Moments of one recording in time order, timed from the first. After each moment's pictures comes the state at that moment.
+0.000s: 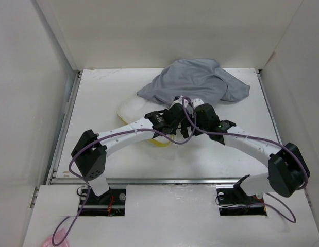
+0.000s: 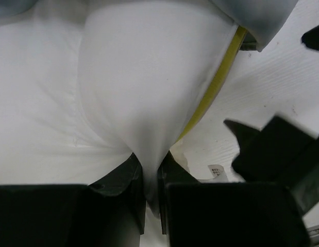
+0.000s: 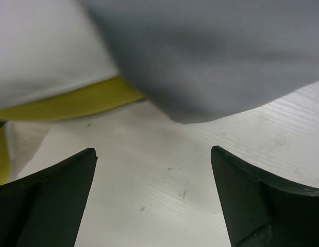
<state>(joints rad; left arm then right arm) -0.97 1.67 1.35 -0.61 -0.42 -0.34 0.61 1.36 0.86 -0.24 0.04 0.22</state>
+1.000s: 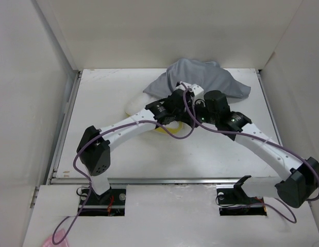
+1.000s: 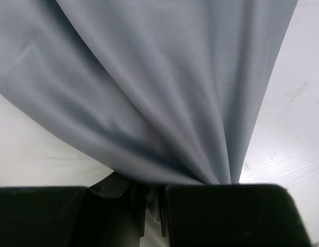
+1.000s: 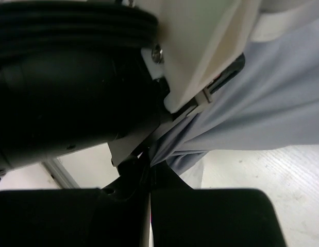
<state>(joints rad) -0.90 1.75 1.52 -0.51 -0.37 -0.34 0.63 1.25 1.09 -0.37 -0.25 0.14</state>
